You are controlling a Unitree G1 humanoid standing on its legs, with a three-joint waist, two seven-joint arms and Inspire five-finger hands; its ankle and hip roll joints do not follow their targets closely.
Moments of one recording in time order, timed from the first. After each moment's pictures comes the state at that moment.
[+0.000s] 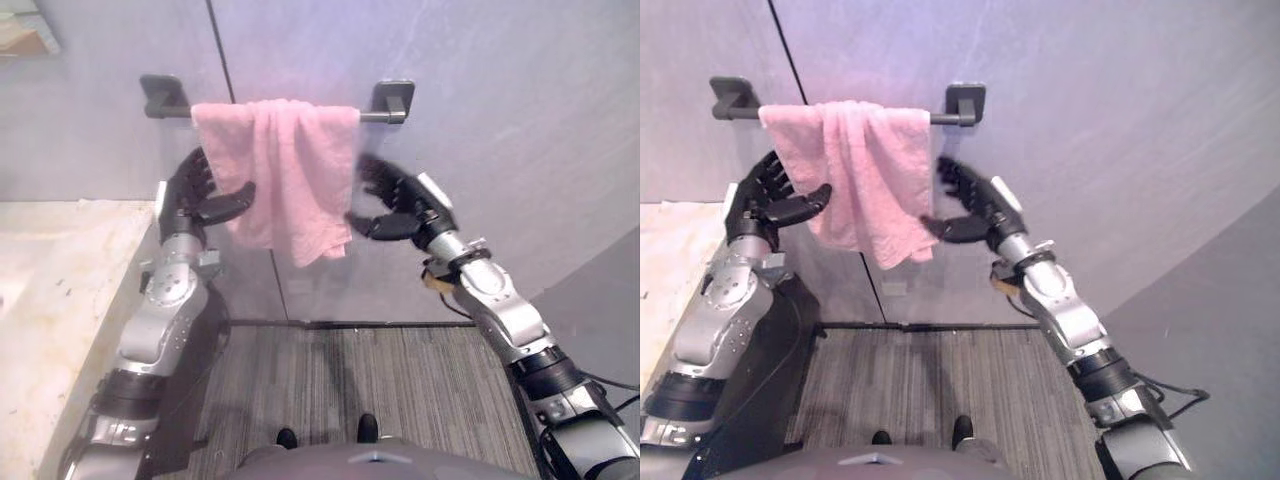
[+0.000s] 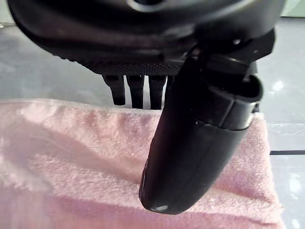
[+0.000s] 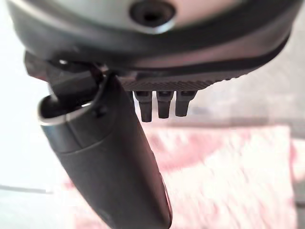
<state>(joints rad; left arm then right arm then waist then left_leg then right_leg) -0.18 0.47 -0.08 -0.16 -0.48 0.21 0.40 -0.32 -0.54 0.37 0.00 0.49 0.04 0.07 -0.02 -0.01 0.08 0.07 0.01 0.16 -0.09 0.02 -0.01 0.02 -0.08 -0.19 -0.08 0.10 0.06</state>
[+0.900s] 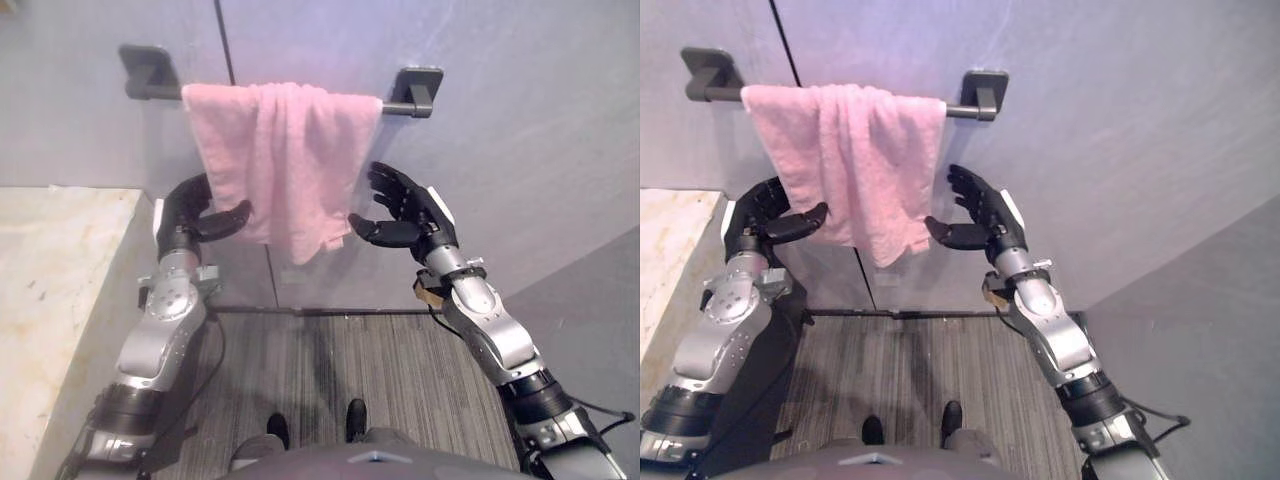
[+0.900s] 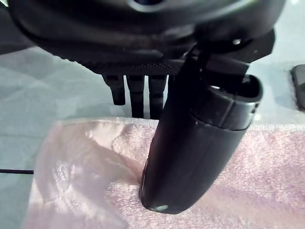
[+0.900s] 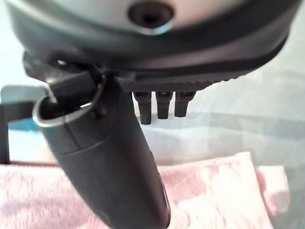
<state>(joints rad) -0.09 0.47 -0.05 -0.17 -0.41 0.21 0.46 -0.15 -0.43 0.25 -0.14 0.41 0.07 -0.15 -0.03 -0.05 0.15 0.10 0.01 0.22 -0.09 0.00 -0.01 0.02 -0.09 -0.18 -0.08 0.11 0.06</state>
